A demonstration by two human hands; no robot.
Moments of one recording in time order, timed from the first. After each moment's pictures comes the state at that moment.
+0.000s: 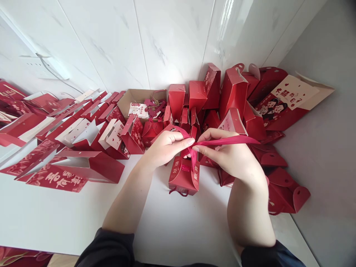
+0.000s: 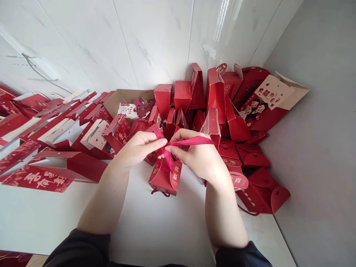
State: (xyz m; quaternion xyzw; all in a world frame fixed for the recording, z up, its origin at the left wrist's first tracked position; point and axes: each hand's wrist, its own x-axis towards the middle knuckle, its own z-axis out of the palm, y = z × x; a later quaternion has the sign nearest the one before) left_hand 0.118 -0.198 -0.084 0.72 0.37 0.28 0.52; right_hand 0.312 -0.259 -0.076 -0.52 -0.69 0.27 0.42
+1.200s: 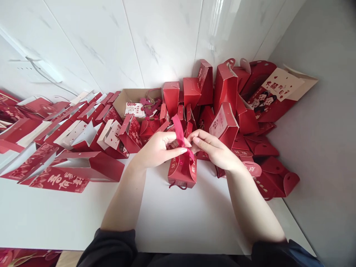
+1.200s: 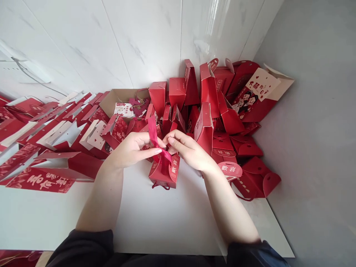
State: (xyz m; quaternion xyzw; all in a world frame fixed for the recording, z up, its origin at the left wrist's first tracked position) left_hand 0.104 -0.202 -0.085 0.79 0.27 0.27 0.49; right_hand 0.311 -0.254 -0.114 -0.39 -0.60 0.53 0.46
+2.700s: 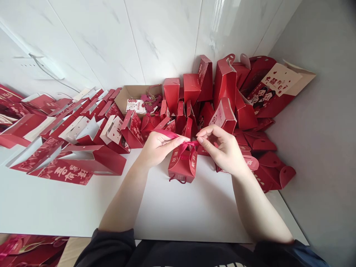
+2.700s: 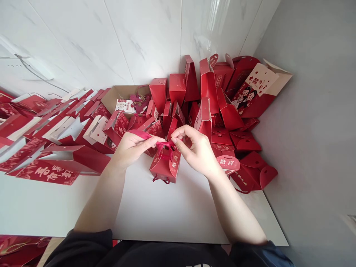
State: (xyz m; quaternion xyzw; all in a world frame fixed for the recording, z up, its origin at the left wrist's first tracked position) left_hand 0.107 -0.225 -0.094 0.71 0.32 0.36 0.52; right_hand 0.314 -0.284 -0.107 -0.50 -0.66 0.25 0.50
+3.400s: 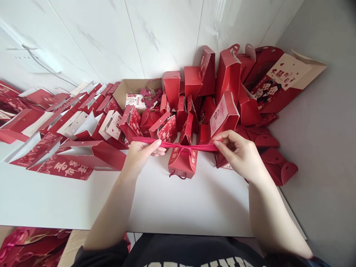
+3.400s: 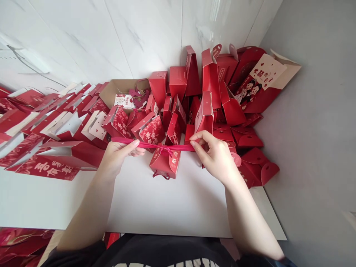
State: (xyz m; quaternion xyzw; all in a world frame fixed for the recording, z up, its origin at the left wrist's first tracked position) left_hand 0.063 -0.237 -0.129 0.58 0.53 0.38 0.49; right_hand 0.348 -0.314 -0.124 -0.61 -0.62 0.23 0.43
